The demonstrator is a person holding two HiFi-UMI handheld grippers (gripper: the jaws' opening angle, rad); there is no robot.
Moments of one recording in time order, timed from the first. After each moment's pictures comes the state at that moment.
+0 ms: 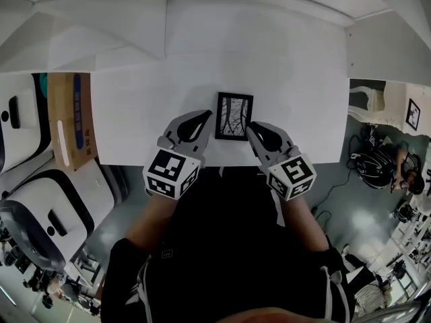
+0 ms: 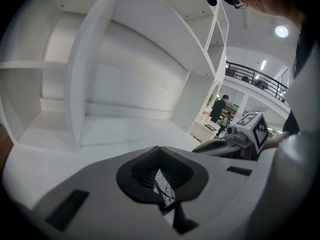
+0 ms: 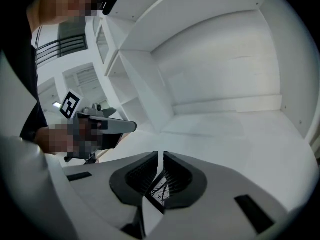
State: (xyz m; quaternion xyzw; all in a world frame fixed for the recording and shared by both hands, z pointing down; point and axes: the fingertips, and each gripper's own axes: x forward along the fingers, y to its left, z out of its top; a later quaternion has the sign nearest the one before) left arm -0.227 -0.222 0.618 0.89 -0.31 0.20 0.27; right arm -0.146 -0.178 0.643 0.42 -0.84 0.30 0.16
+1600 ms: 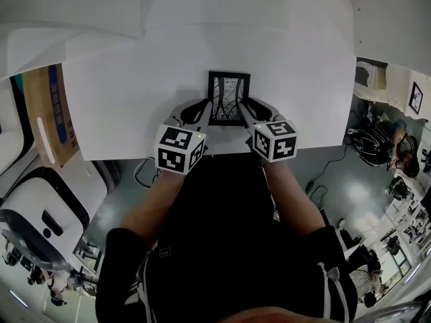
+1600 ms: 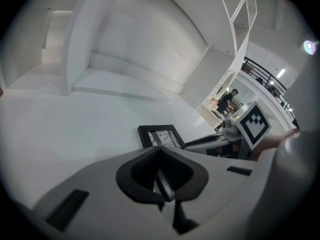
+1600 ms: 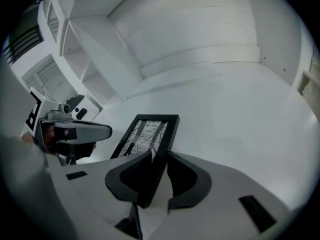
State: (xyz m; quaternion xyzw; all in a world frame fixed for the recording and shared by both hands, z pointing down) left arm -0.216 -0.189 0.757 0.83 -0.30 0.28 0.37; right arm -0.123 -0.165 0.793 0.47 -0.72 0.45 0.26
